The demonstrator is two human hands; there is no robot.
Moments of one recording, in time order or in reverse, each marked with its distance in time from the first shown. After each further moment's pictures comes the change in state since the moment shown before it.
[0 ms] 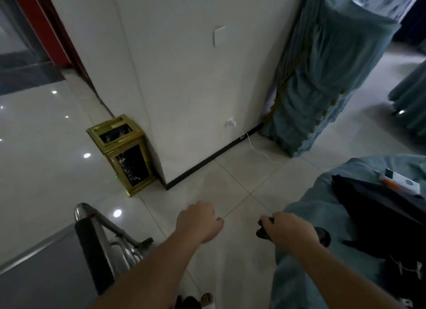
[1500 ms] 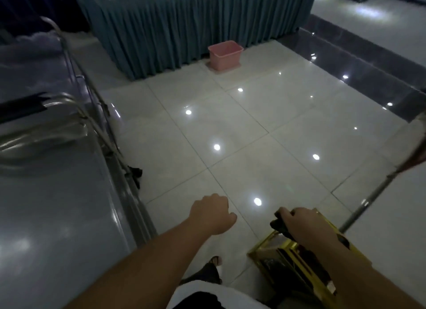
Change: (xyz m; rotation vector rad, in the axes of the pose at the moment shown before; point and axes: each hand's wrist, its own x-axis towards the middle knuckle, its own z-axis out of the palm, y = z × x) left_hand 0.185 -0.559 -0.264 -0.731 0.331 -1.279; right_hand 0.622 -0.610 -0.474 -0.197 0.027 -1.001
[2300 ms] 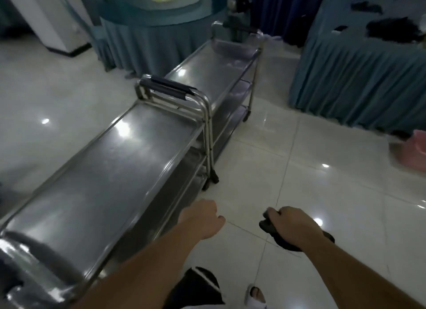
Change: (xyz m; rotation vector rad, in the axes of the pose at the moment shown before) left_hand 0.157 -0.089 -0.172 -0.612 0.280 -0.921; right_hand 0.375 -0.357 -0.115 -0.486 -0.365 -0.905
